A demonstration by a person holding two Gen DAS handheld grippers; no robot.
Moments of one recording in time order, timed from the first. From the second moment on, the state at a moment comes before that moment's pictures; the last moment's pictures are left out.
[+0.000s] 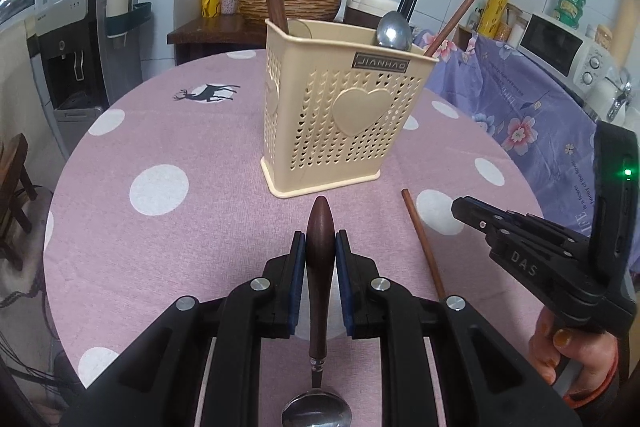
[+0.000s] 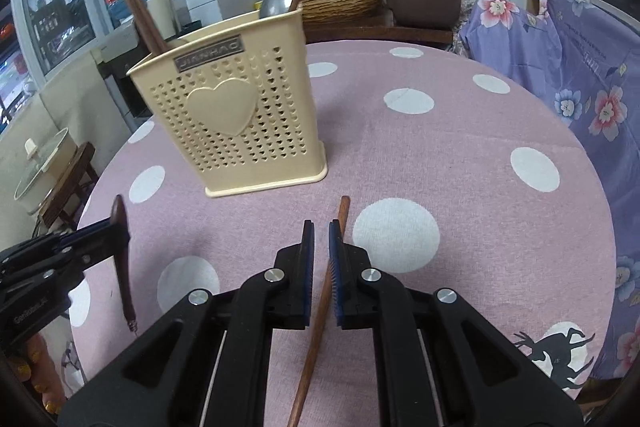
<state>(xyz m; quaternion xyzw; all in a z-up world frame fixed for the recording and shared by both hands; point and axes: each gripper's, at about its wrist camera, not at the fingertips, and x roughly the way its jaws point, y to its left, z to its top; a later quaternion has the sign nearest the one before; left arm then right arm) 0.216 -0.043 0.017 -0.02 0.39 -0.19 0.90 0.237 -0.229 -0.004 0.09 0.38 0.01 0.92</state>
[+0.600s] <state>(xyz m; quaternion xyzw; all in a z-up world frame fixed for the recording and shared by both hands) 0.213 -0.045 0.022 -0.01 0.38 -0.19 0.90 0.285 -0.212 -0.052 0.03 0.46 -0.02 0.89</state>
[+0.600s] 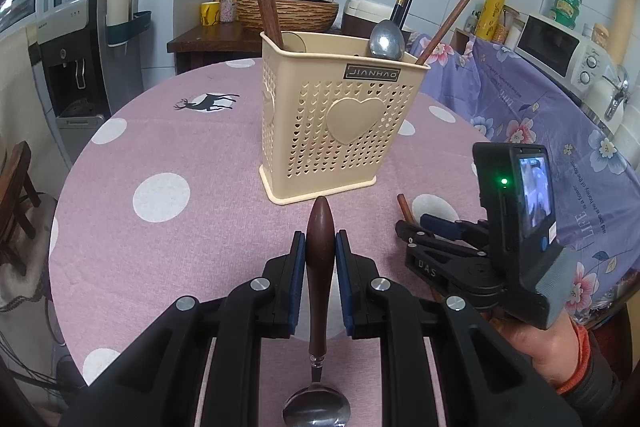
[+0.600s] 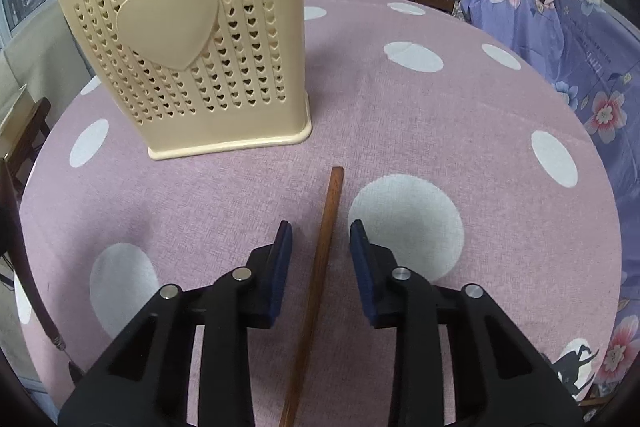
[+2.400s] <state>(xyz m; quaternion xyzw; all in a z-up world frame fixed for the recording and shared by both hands) 0.218 -0.038 0.140 -0.05 0.28 -0.25 0.93 0.190 -0.235 0.189 0.08 0.20 0.11 0.97</state>
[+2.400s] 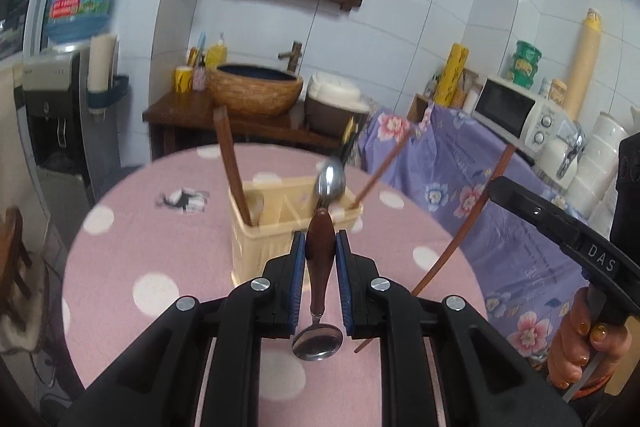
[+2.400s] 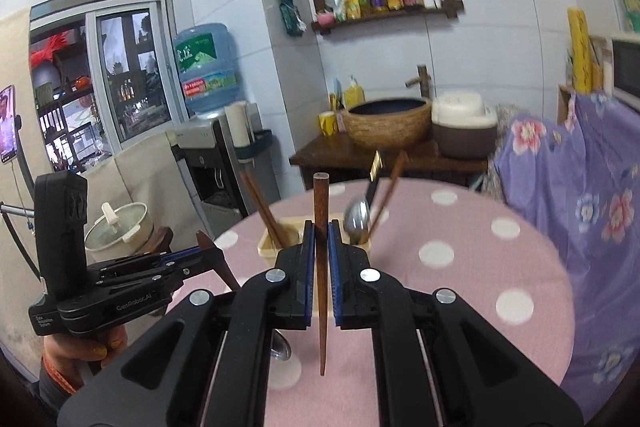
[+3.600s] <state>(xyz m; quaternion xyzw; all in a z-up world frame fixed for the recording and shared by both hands) 0.289 -0.065 0.102 0.00 0.27 -0.16 0.95 0.287 -0.220 0.143 0.05 0.18 0.04 0.98</state>
